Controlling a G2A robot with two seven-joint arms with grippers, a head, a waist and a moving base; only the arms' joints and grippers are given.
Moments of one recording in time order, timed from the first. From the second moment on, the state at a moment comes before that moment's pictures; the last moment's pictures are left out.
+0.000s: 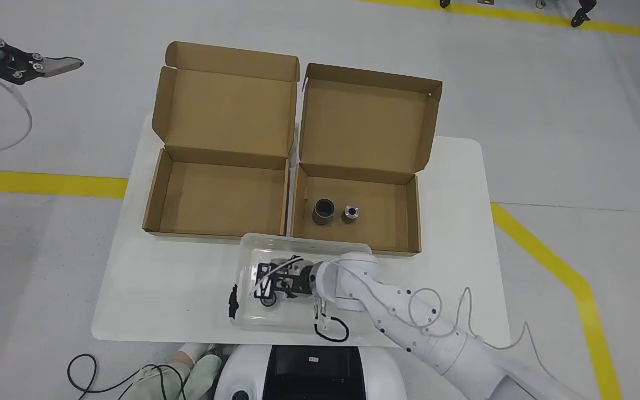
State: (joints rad) left arm 0.60 -0.17 -1.14 -1.49 0.83 -0.81 -0.08; right arm -0.99 -1.39 0.53 -1.43 -1.42 -0.54 0.53
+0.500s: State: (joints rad) left arm 0.60 -0.17 -1.14 -1.49 0.83 -0.81 -0.08; right arm -1.12 -1.34 0.66 -1.57 -1.41 -0.59 0.12
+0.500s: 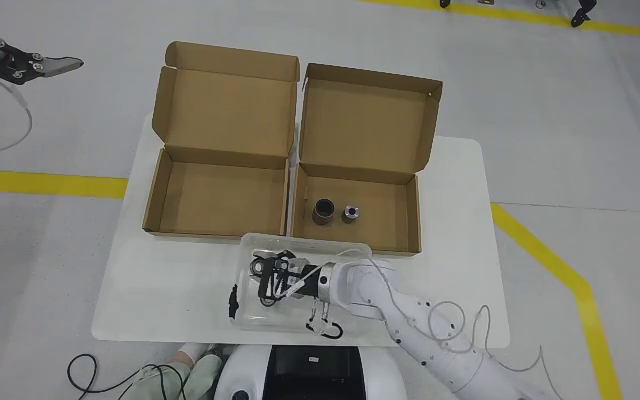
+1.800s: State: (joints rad) left arm 0.60 -0.17 -1.14 -1.49 0.83 -0.81 -0.08; right arm -1.09 -1.29 0.97 -2.02 -1.30 -0.65 -0.04
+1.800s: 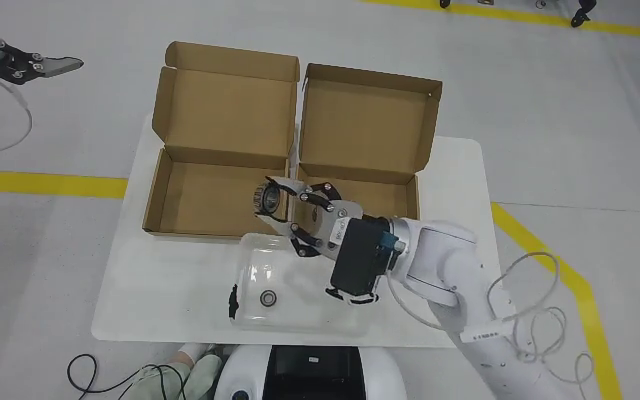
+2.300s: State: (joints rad) left arm 0.60 -0.17 -1.14 -1.49 0.83 -0.81 -0.08; right arm -0.98 -1.31 0.99 -1.99 -1.20 -0.65 -0.01
